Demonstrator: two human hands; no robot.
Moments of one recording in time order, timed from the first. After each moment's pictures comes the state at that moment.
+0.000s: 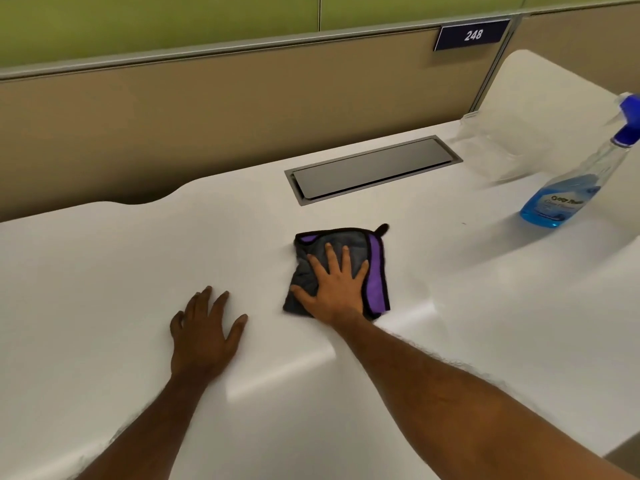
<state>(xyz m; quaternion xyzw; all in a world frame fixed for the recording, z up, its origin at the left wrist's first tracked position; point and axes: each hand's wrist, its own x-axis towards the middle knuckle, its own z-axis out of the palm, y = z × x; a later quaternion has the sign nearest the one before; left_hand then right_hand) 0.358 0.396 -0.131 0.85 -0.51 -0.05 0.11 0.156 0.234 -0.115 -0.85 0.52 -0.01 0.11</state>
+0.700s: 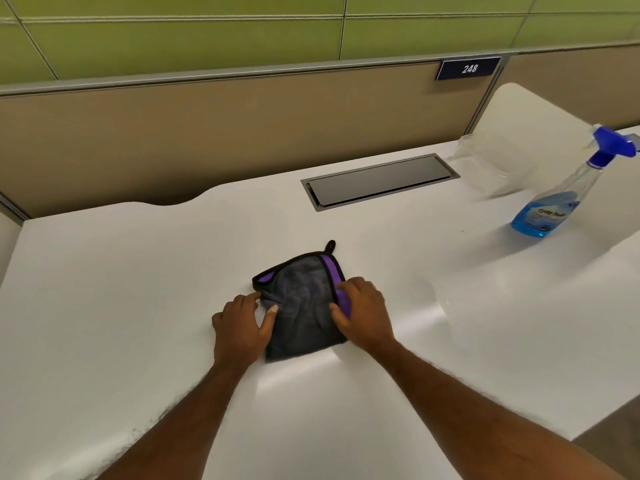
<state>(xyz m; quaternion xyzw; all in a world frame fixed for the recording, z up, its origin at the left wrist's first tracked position) 0.337 0.402 -0.105 0.84 -0.47 -0.11 0.24 0.121 0.298 -0.087 -0.83 0.49 -0.18 0.20</state>
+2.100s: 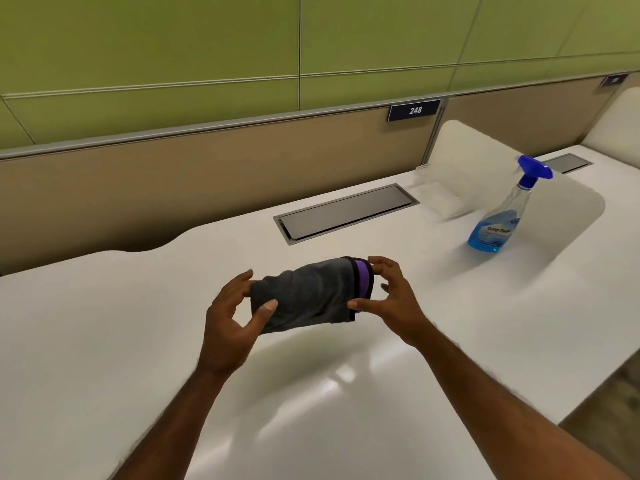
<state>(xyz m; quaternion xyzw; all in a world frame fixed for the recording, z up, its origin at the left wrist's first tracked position) 0.302 0.388 0.021 0.62 -0.52 -0.21 0.55 0.038 0.268 0.022 -0.68 0.45 -0.35 0.45</state>
